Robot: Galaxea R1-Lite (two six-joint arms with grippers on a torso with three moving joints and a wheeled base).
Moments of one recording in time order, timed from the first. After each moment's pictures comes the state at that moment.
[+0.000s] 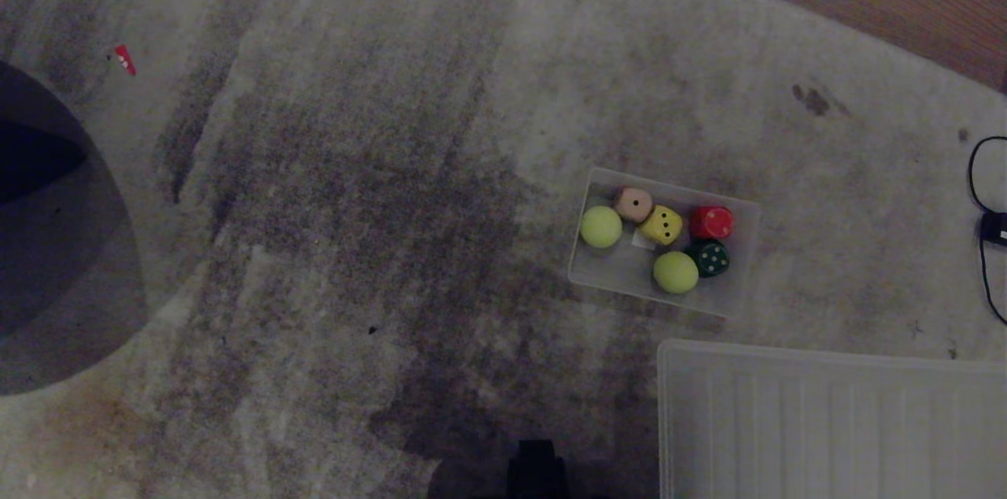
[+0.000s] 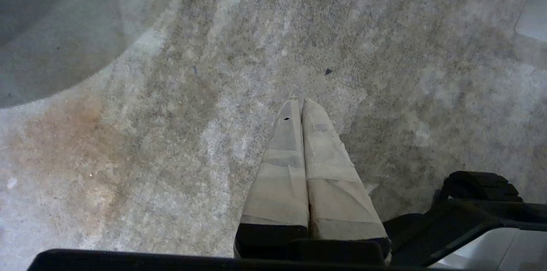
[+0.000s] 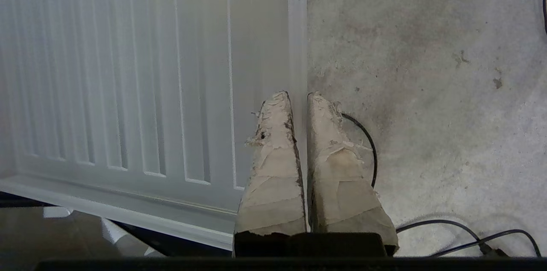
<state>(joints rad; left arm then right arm) 0.00 0.00 0.00 0.00 0.04 -0.01 0.00 0.00 0.00 -0.01 0.00 0.02</state>
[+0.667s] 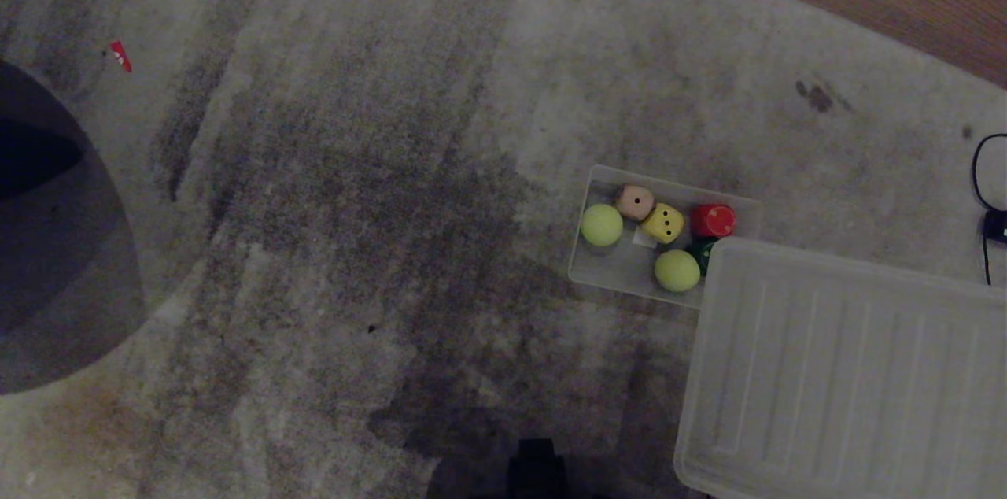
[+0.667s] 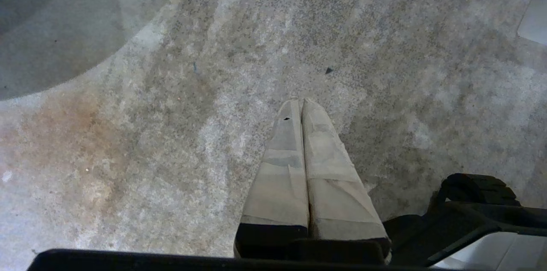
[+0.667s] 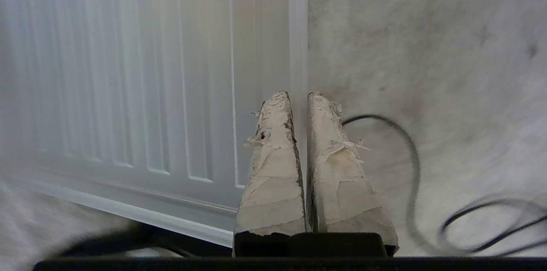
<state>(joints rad) 0.00 0.00 0.00 0.00 0.04 -0.04 0.00 0.14 -0.20 0.04 -0.03 0.27</state>
